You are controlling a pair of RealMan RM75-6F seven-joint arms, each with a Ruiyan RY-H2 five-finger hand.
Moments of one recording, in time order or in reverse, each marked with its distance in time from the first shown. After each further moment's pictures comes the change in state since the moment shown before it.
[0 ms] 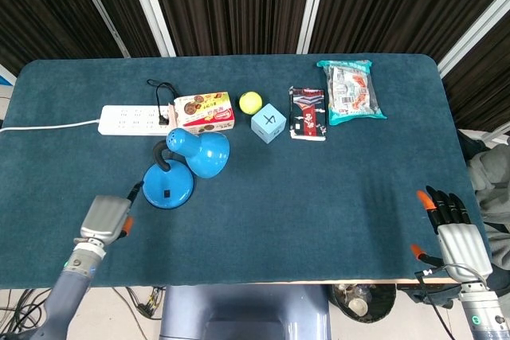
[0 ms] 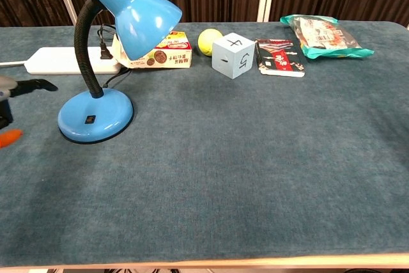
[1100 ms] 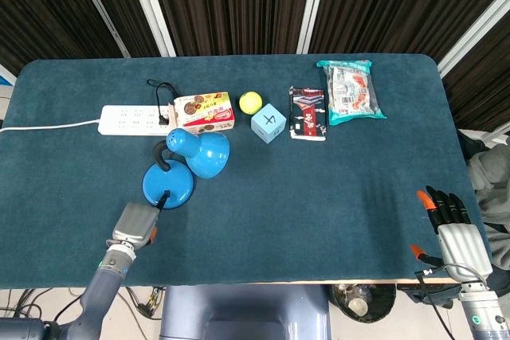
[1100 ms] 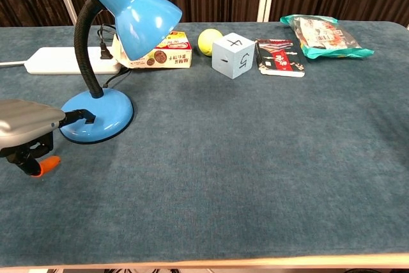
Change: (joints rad) left arm -0.154 -0.153 0.081 0.024 -0.198 0.074 0.121; right arm -0.001 0.002 0.001 -0.005 0.004 0.000 0.004
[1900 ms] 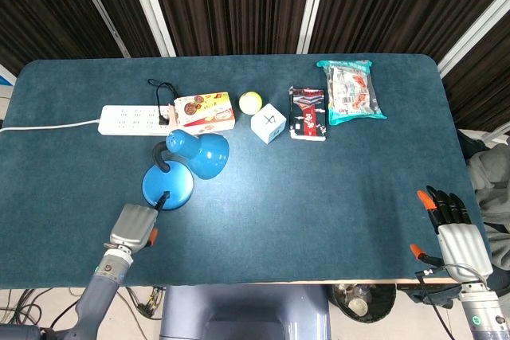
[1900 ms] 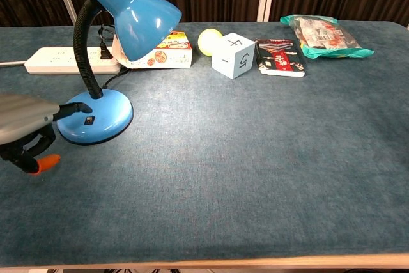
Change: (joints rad) left arm 0.027 0.011 0.056 0.004 0.175 0.082 -0.113; right arm -0.002 0.001 0.000 -0.001 -0.002 0.005 0.003
